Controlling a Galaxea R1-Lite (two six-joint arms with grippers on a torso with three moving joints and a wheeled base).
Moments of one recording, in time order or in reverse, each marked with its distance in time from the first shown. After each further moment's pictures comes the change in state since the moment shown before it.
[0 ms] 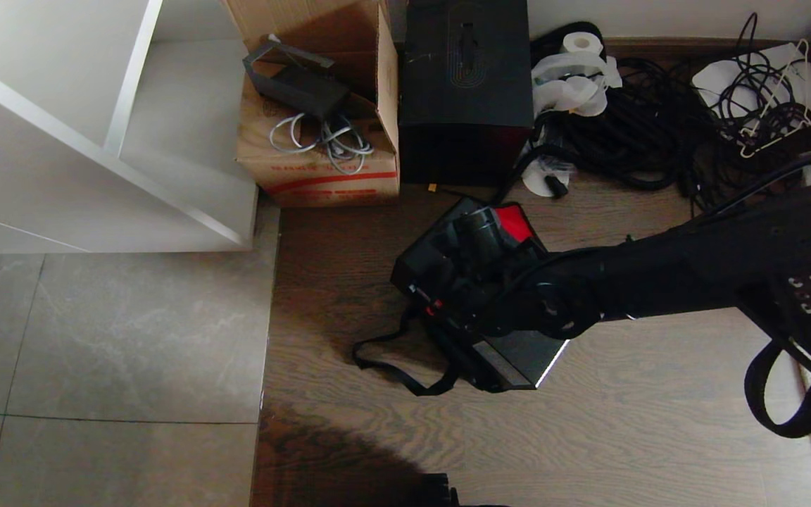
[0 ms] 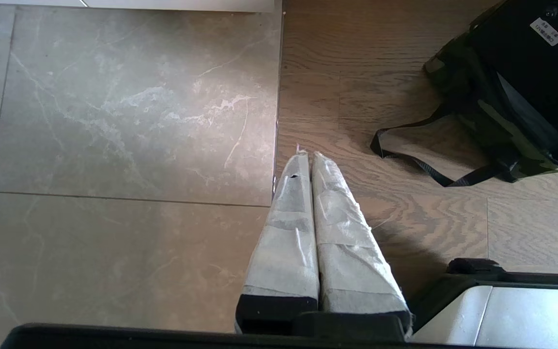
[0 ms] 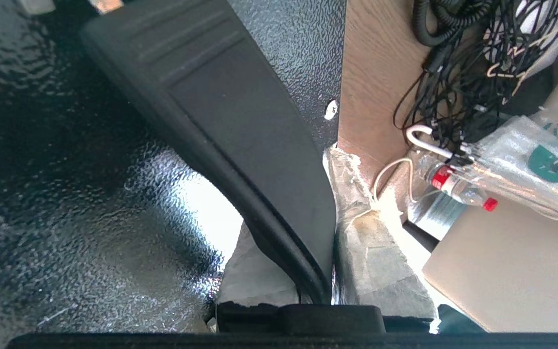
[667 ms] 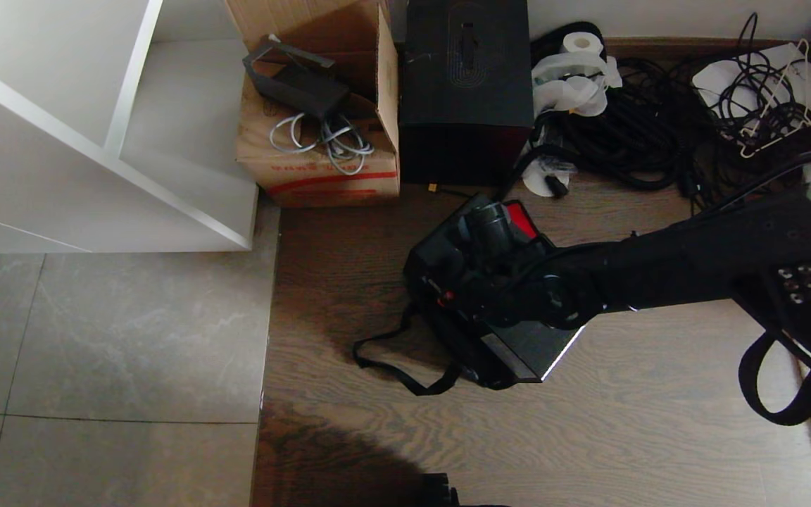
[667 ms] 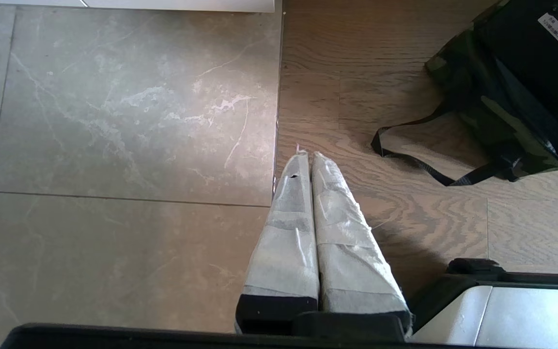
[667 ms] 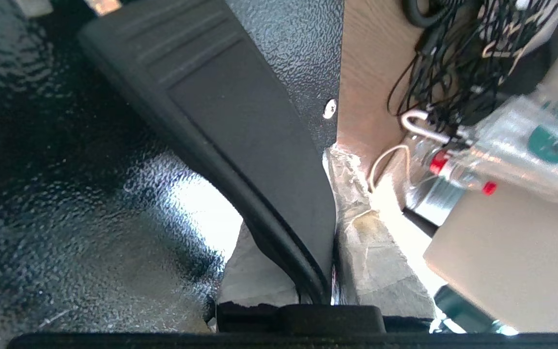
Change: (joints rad) left arm 0.000 0.000 0.000 0.000 0.000 0.000; right arm -0.046 0.010 -0.011 -0.005 -0.013 0.029
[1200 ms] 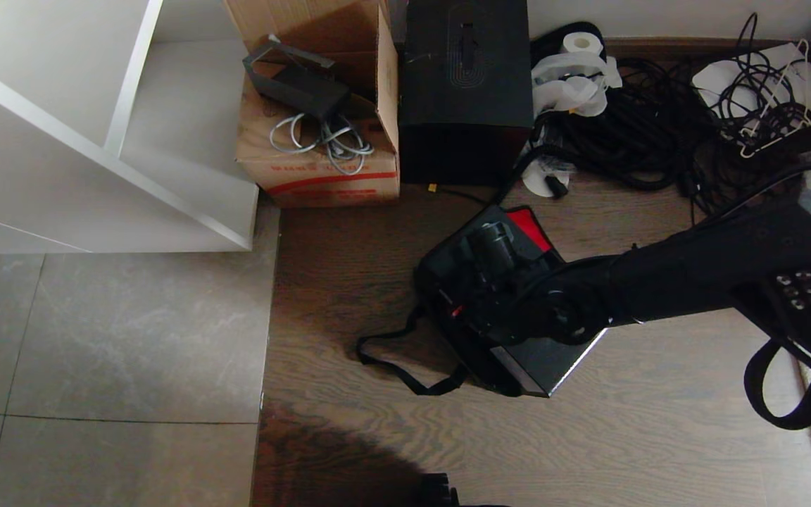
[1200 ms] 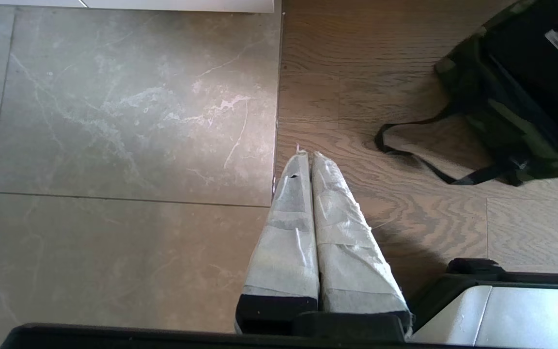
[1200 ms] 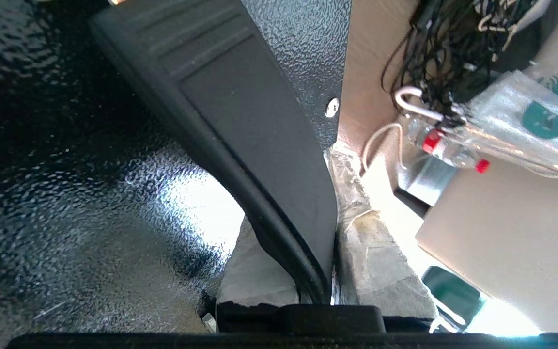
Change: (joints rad) left arm 0.000 0.000 0.000 0.000 0.000 0.000; right arm 0.000 -0.011 0.093 0.007 -0.045 0.045
